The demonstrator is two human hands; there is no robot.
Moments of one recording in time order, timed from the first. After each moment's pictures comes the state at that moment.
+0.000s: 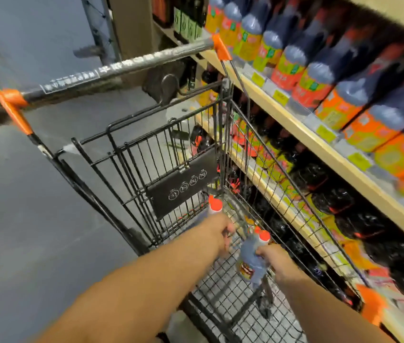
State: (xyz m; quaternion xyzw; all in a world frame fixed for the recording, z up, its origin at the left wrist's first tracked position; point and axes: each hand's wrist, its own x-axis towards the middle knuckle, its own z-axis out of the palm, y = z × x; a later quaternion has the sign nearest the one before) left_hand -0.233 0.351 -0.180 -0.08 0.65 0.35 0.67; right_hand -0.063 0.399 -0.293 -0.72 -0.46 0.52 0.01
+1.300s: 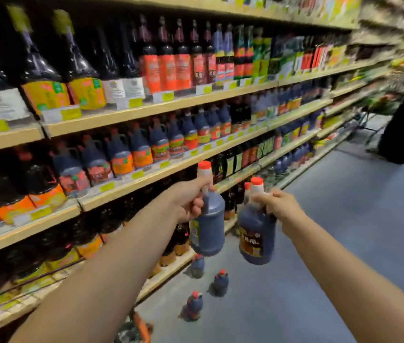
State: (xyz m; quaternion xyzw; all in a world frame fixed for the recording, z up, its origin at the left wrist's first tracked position) left_hand 0.190 0.108 0.032 0.65 0.26 -0.05 0.72; right_hand 0.288 -0.080 -0.020 -0.79 -0.04 0.12 0.60
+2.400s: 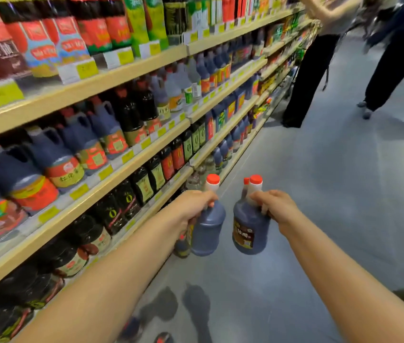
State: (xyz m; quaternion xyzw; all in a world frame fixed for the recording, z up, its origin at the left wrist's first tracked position) left_hand 0.715 -0.011 -0.044 0.79 0.19 -0.18 0.56; right_hand 0.742 -0.200 -0.068 -0.78 0.16 0.13 0.59
